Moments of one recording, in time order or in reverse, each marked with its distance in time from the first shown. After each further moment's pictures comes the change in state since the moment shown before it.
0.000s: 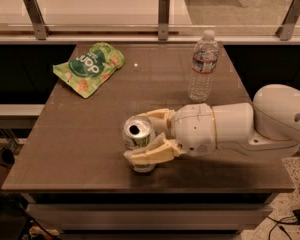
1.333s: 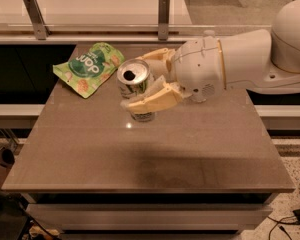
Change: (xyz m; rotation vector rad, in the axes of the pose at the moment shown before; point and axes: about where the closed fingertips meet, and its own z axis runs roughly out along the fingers) arm -0.097 -0.045 -0.019 0.018 0.076 -0.200
